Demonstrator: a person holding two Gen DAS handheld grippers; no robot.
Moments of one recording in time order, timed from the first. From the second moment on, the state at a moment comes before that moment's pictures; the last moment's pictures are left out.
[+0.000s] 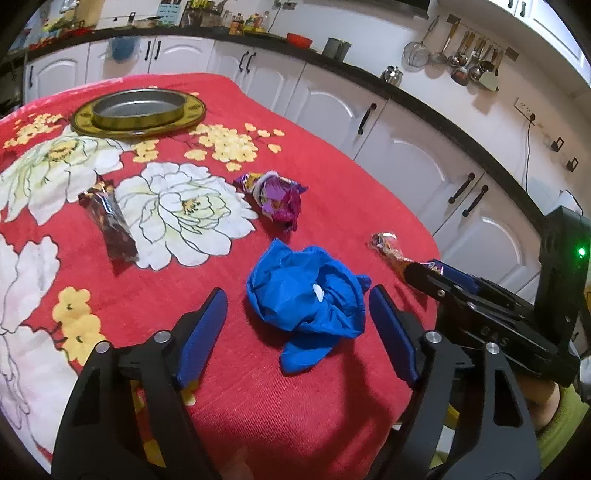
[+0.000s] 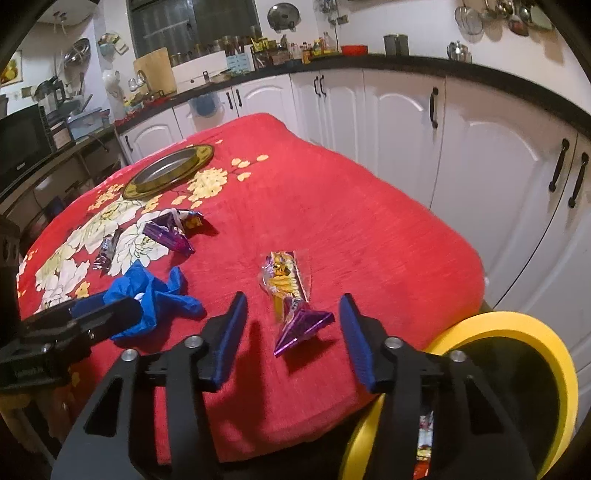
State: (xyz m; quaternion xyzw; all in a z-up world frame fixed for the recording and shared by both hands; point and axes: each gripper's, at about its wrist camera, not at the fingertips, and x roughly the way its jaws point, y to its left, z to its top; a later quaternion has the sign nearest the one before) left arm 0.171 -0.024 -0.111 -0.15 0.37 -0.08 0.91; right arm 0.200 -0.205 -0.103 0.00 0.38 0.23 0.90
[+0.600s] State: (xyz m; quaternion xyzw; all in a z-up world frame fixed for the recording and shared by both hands) left arm 0.170 -0.032 -0.114 -0.14 0.38 -0.10 0.91; right arm 0.171 -0.199 -0.104 0.00 0.38 0.25 0.89
